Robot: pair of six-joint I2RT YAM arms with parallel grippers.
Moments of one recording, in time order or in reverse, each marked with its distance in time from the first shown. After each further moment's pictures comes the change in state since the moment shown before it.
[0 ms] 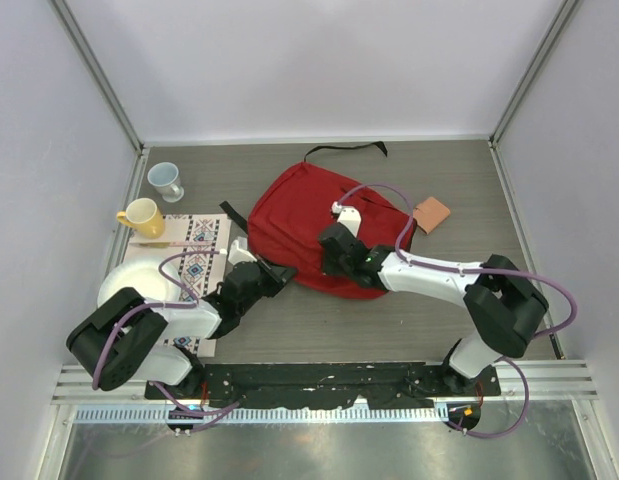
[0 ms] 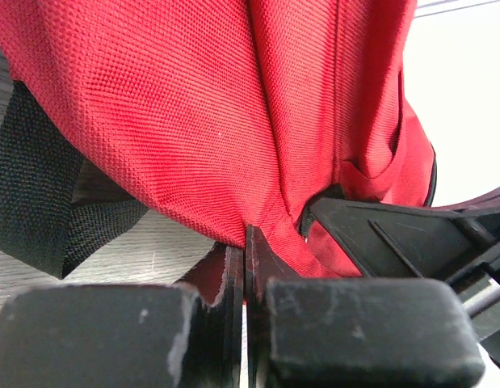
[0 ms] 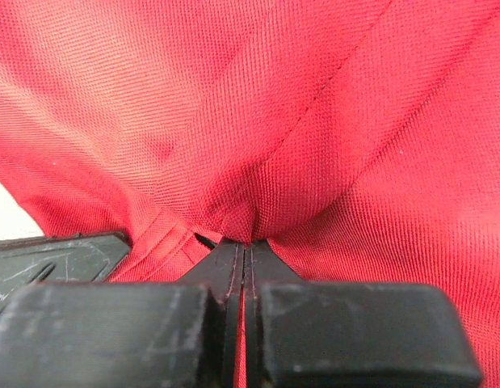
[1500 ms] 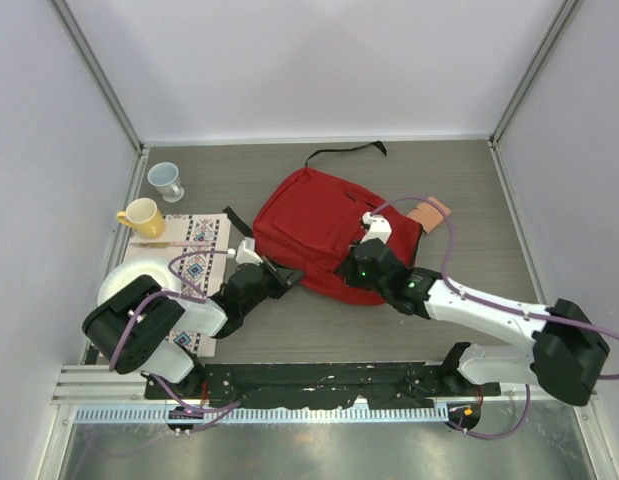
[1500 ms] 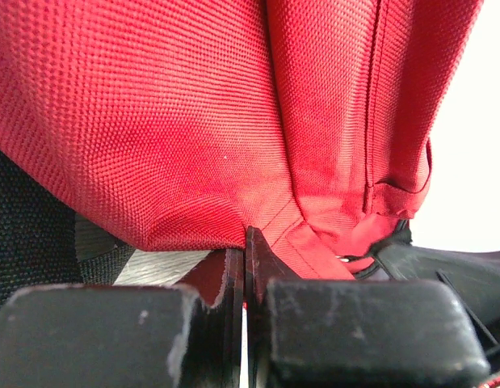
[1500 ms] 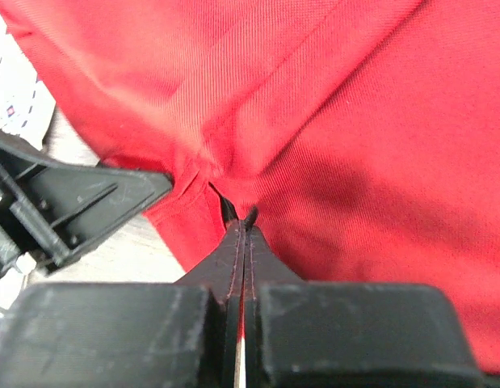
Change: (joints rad) left arm -0.003 0.116 -0.006 0.160 0.076 -0.014; right arm 0.003 -0.337 -0.238 0.062 -0.018 -0.016
